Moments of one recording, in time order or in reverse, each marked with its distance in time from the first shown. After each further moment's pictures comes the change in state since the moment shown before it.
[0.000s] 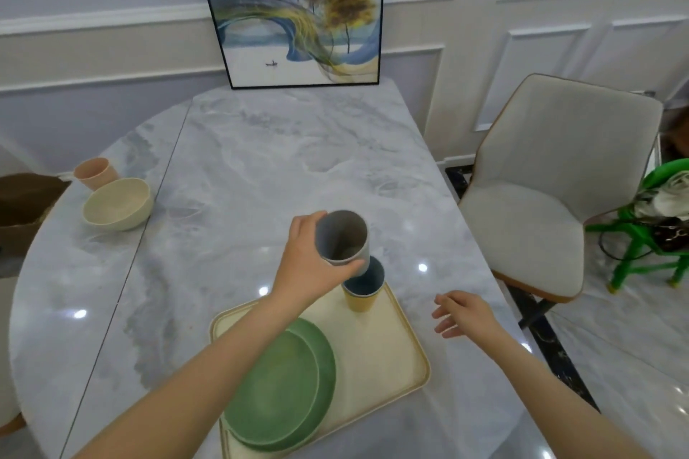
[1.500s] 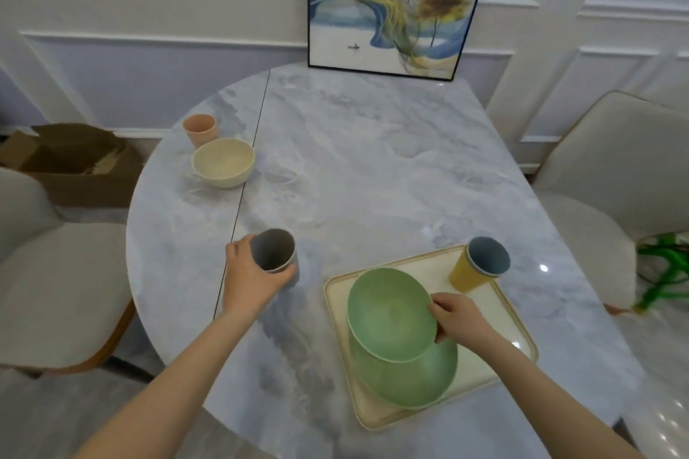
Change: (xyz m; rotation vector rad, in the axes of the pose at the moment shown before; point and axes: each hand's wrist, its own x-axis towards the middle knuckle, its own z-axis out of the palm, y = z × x) left_hand -0.059 -0.242 -0.205 0.012 0.241 -0.333; right_hand -0.070 -0.062 0.226 -0.423 -0.094 -0.183
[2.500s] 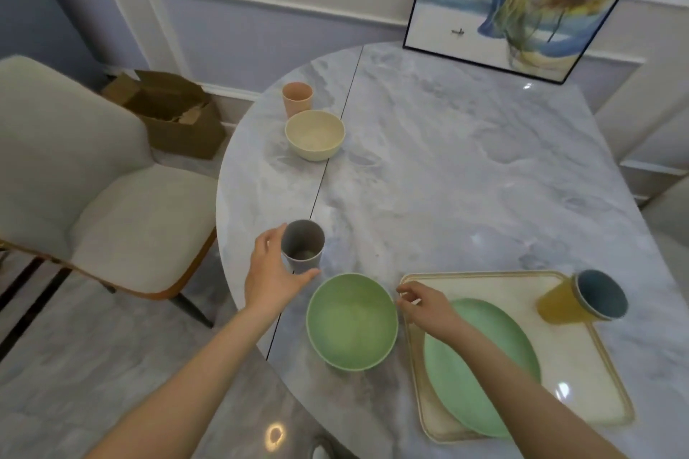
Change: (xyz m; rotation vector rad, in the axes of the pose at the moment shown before) left_hand 0.005 -0.099 -0.062 0.150 0.022 -0.076; right_hand 0.046 -0.089 0.137 -0.159 -0.209 -0.156
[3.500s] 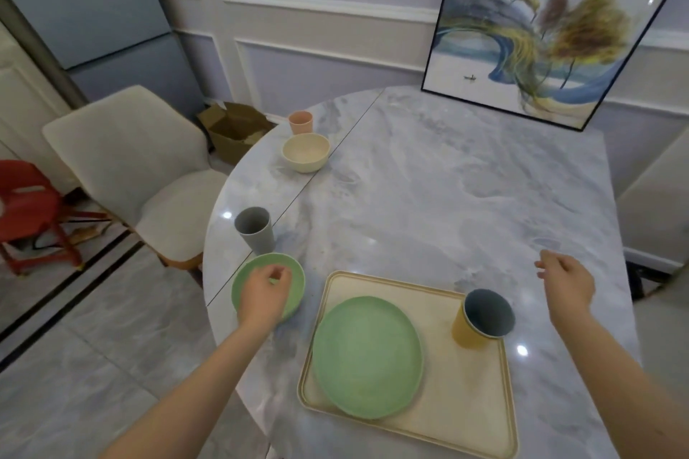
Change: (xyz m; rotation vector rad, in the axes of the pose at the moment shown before) left_hand -0.142 0.170 0.095 -0.145 0.354 -0.370; right_hand -0.006 0.163 -0.303 0.537 0.649 0.030
